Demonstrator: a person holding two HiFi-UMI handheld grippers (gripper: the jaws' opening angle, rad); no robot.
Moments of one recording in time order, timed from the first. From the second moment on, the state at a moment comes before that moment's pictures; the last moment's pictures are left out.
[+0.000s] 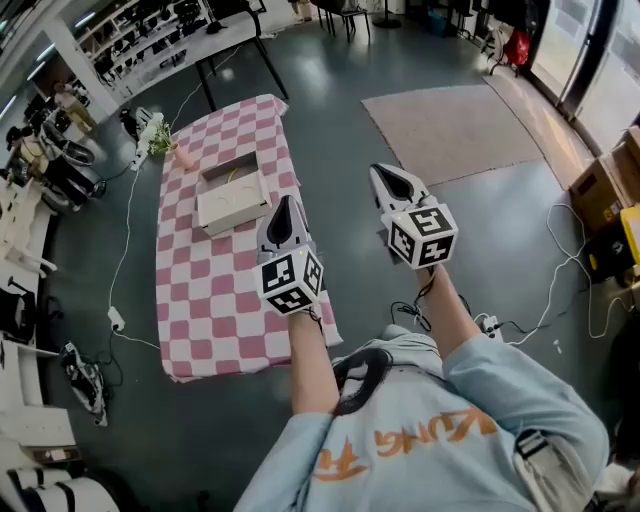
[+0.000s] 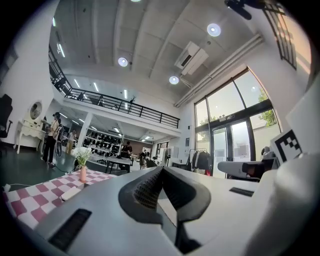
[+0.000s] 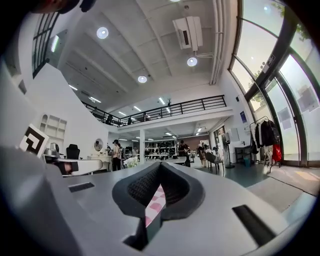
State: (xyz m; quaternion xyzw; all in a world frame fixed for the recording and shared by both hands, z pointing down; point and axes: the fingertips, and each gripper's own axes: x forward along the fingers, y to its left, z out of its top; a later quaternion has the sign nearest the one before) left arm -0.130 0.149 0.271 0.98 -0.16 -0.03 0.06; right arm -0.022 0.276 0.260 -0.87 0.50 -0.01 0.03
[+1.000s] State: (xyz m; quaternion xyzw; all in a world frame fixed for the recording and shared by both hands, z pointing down) left arm -0.147 0.129 0.262 0.98 -0.18 -0.05 0.08; right arm -0.029 0.275 0.242 -0.87 0.49 0.01 0.01
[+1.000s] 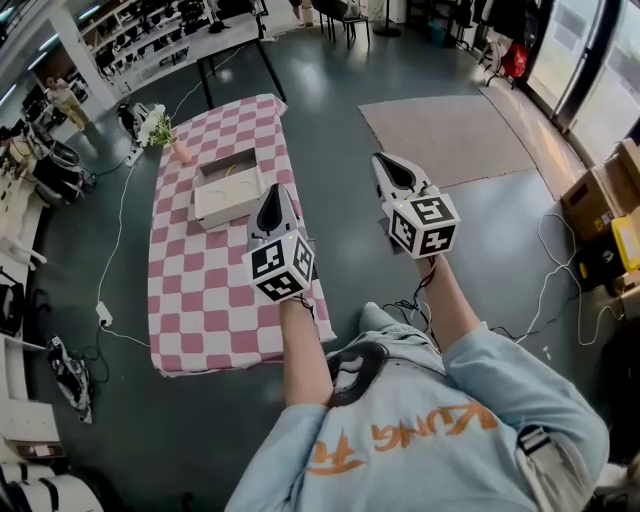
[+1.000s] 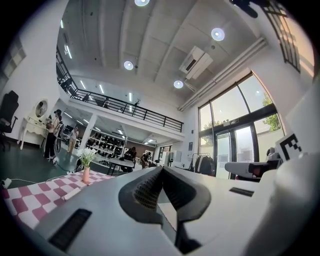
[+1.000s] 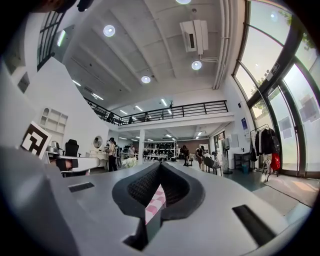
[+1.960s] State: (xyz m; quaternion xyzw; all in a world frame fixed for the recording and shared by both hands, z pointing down) left arm -0.001 0.029 0.330 0.96 -0.25 -0.01 0.12; right arm 0.154 0.185 0.307 -0.85 0.53 -0.06 0.02
